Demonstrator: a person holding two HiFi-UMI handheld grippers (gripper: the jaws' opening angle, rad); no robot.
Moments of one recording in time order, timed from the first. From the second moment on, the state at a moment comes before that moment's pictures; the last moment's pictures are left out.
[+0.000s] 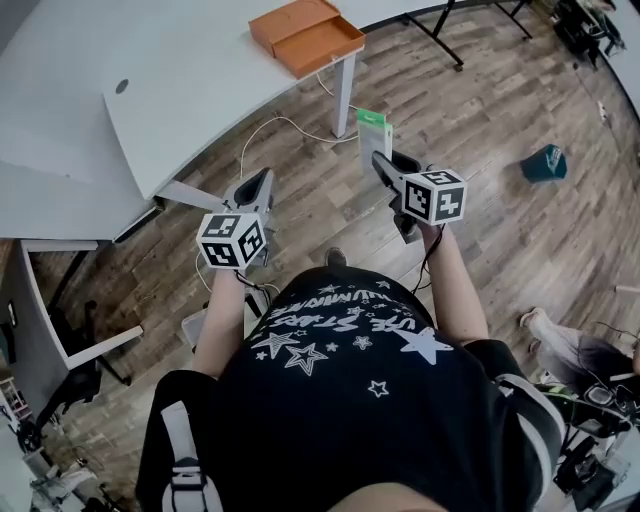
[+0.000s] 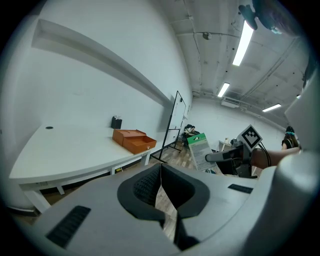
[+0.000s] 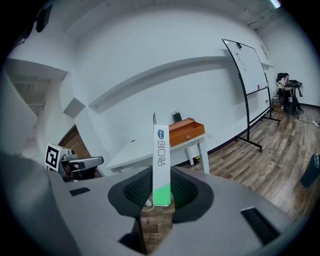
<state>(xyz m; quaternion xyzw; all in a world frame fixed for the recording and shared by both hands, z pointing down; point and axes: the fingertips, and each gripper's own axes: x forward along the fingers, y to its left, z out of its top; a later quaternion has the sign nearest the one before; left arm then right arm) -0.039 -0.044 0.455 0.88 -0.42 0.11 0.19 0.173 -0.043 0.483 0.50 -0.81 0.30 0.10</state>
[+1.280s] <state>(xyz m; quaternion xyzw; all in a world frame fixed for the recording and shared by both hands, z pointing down) -0.017 -0.321 0.460 0.88 -0.42 0.09 0.20 0.201 -0.302 0.490 0.51 -0.80 0.27 0.15</state>
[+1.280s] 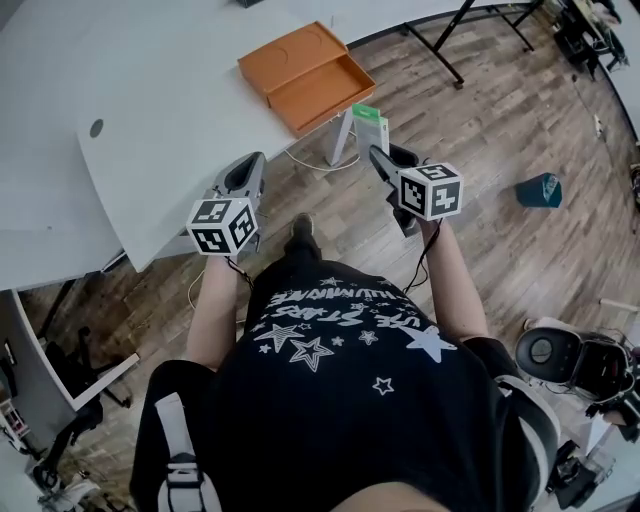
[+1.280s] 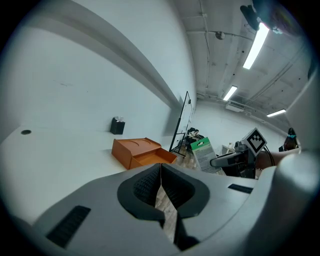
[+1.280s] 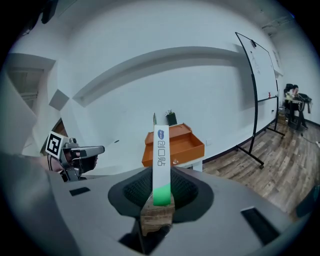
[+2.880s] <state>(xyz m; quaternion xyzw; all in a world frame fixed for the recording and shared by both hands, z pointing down) -0.085 -0.511 0.492 0.88 -0.41 0.08 0.24 0.107 -0.504 0.558 0.17 -0.76 -0.11 0.61</state>
